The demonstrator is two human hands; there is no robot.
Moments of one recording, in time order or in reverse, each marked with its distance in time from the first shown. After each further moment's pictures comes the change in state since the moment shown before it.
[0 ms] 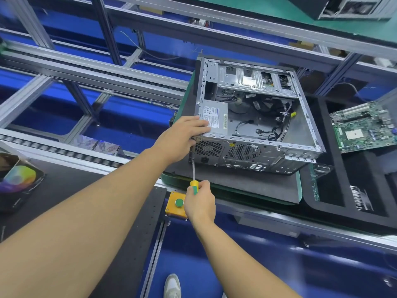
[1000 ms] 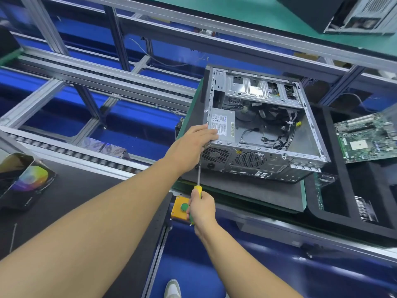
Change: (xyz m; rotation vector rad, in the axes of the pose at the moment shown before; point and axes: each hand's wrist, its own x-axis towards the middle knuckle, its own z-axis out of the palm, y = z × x) left_hand -0.010 0.009 0.005 -0.065 0.092 -0.036; right_hand -0.003 -0.004 0.011 0.457 -0.175 0.182
